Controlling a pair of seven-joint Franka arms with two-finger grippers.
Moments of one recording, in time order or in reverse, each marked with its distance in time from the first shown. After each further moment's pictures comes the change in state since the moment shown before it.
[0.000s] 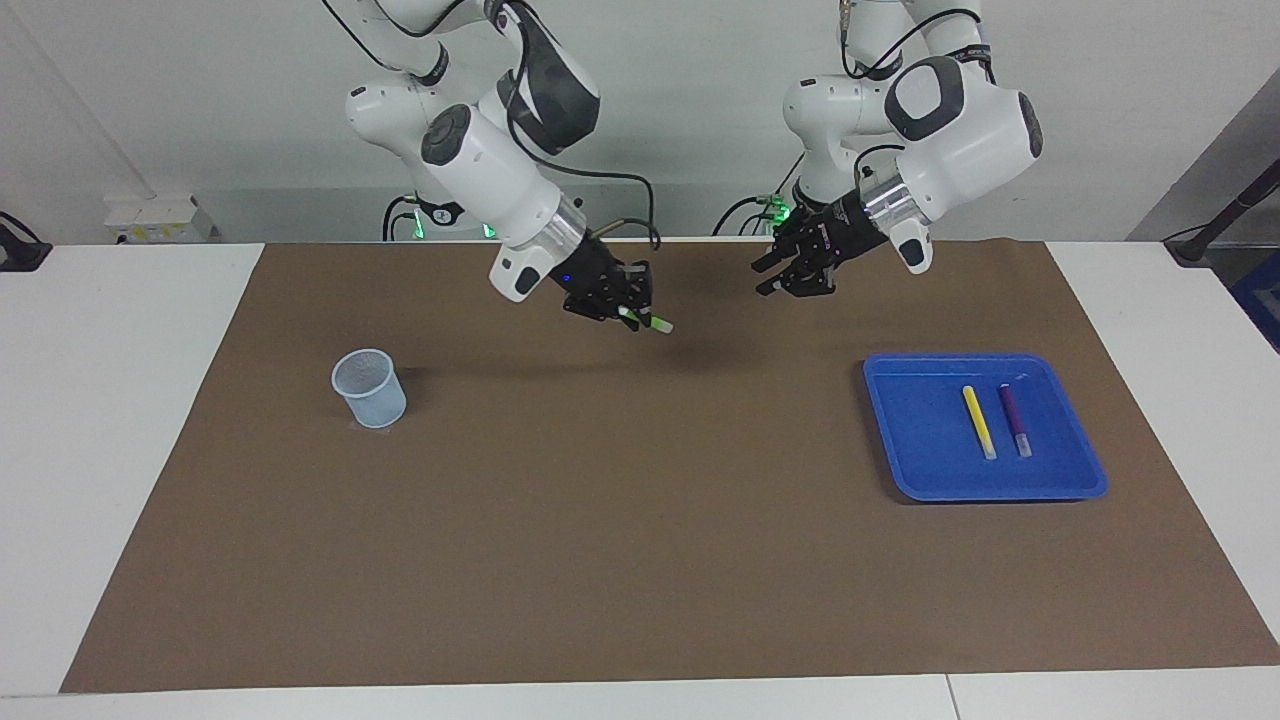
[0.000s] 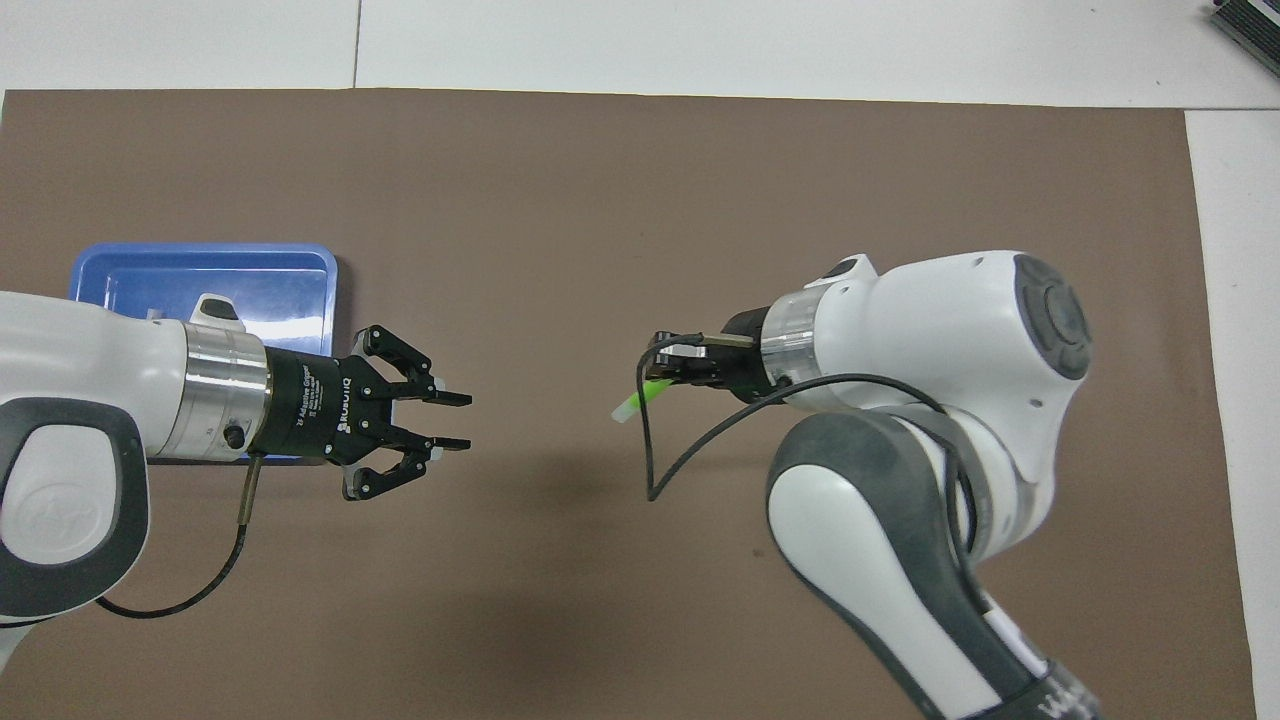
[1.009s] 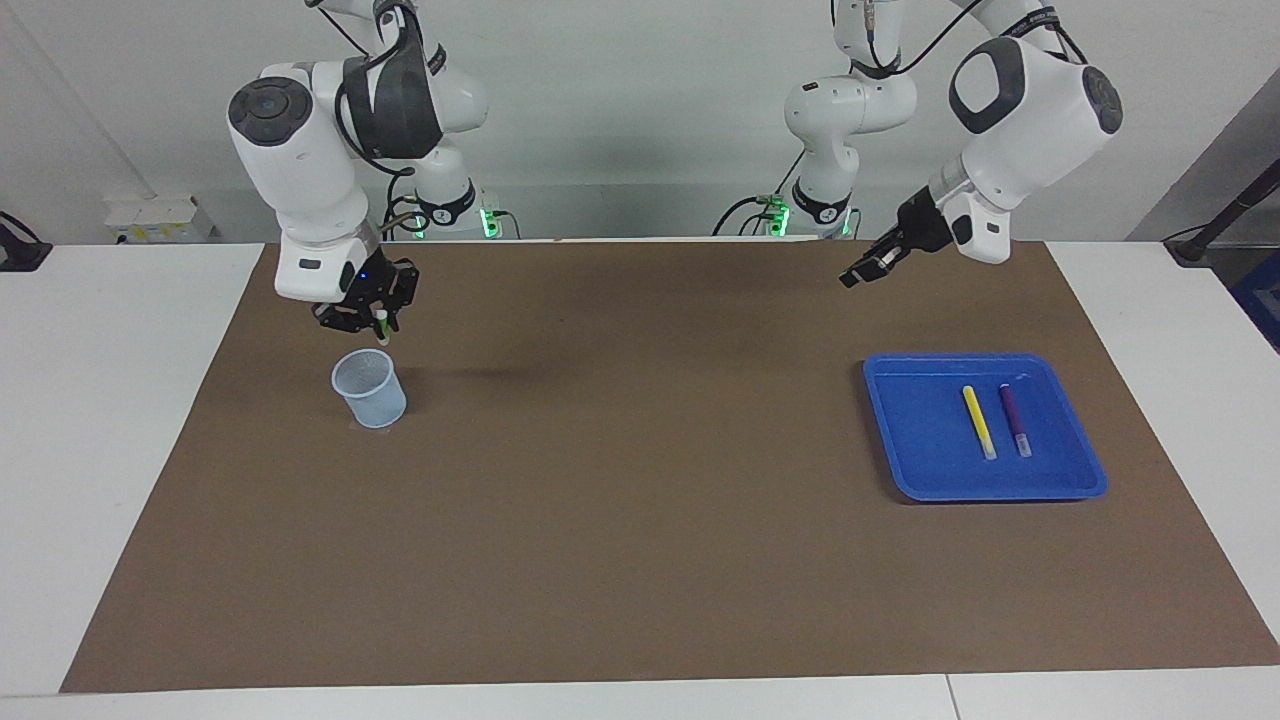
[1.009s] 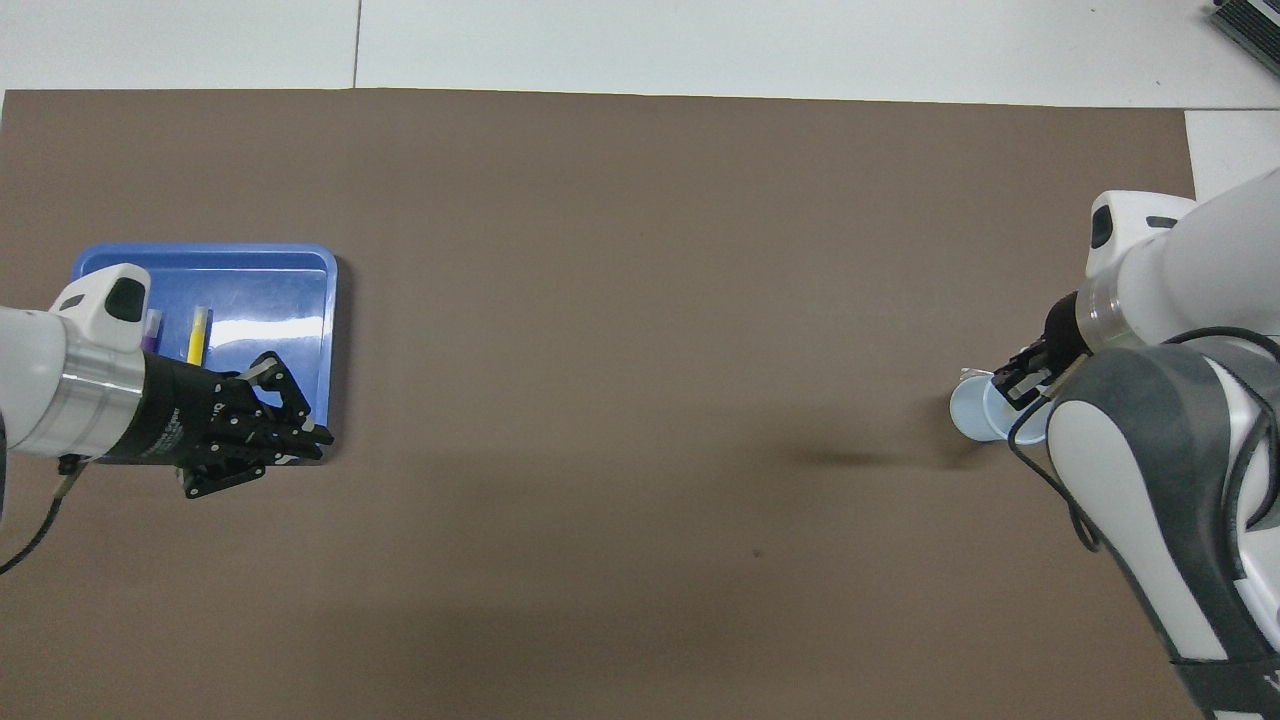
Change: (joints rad) left arm 0.212 -0.009 0.017 0.072 0.314 -0.211 0.712; right arm -0.319 -0.073 -0.003 0.017 -0.659 -0.296 -0.795
